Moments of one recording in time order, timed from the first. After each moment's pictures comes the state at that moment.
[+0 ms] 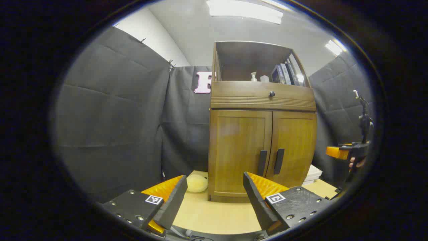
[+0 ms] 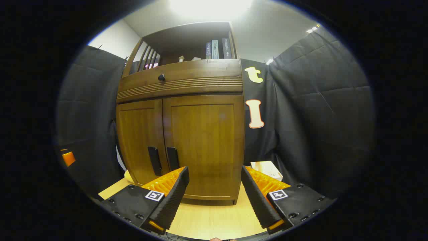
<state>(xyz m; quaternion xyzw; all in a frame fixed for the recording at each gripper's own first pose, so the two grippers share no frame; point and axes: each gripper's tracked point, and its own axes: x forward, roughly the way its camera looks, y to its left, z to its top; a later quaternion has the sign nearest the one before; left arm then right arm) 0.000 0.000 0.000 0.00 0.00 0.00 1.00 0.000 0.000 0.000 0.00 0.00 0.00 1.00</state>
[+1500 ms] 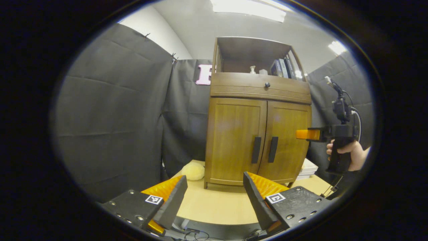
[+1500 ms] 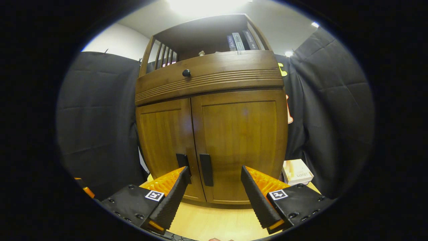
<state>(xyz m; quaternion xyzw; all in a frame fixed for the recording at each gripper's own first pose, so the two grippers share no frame) -0.019 -0.001 -0.009 -0.02 0.03 0.00 1.00 0.059 0.086 0.015 0.02 0.01 0.10 1.00</state>
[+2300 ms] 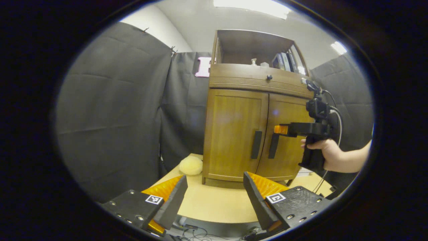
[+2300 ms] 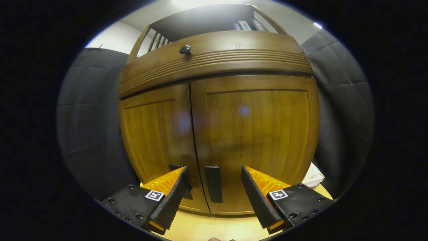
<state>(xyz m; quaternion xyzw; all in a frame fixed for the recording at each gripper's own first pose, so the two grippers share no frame) -0.013 0.005 -0.017 -0.04 0.07 0.00 1.00 0.161 0.123 0.003 0.01 0.03 0.06 1.00</state>
